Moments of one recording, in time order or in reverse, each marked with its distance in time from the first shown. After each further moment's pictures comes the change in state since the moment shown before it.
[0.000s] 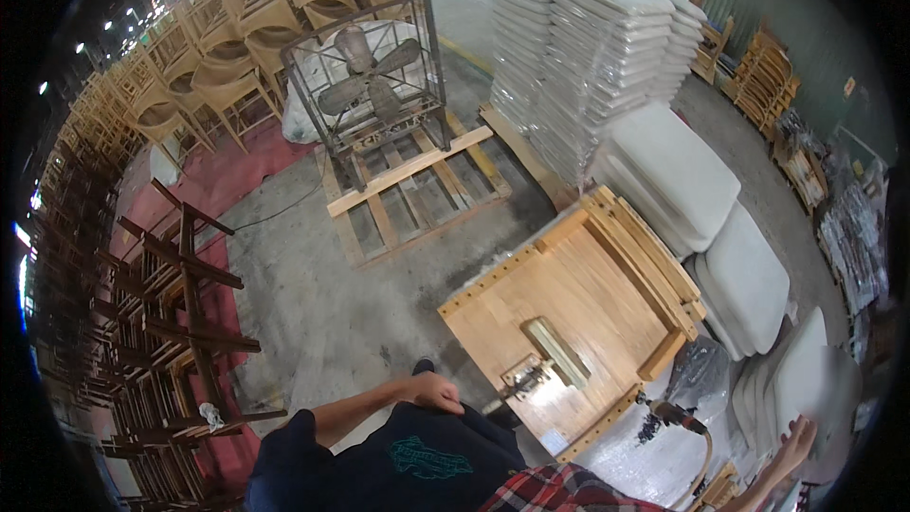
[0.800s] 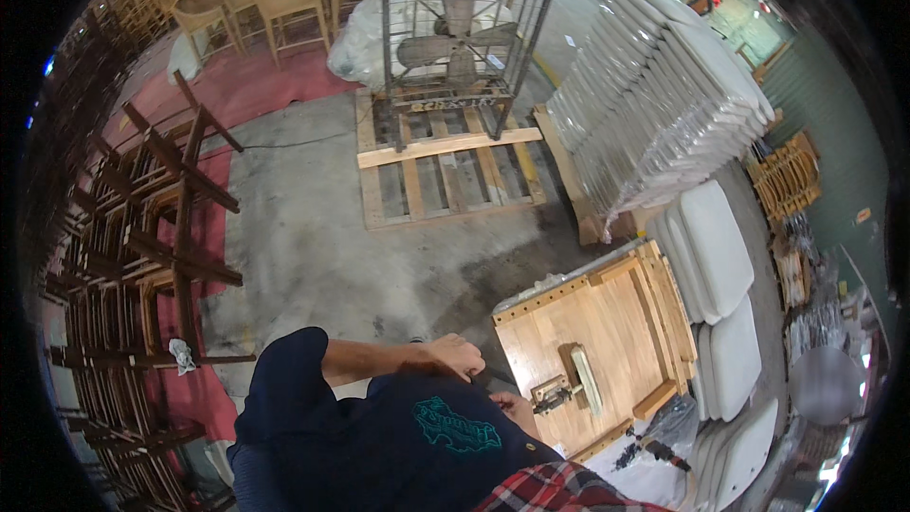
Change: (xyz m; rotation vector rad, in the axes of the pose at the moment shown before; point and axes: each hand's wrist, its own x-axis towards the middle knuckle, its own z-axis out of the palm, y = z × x) left_hand -0.058 -0.042 -0.096 0.450 0.183 0.332; right_hand -0.497 -0.188 0.317 0.173 -1.632 0.103
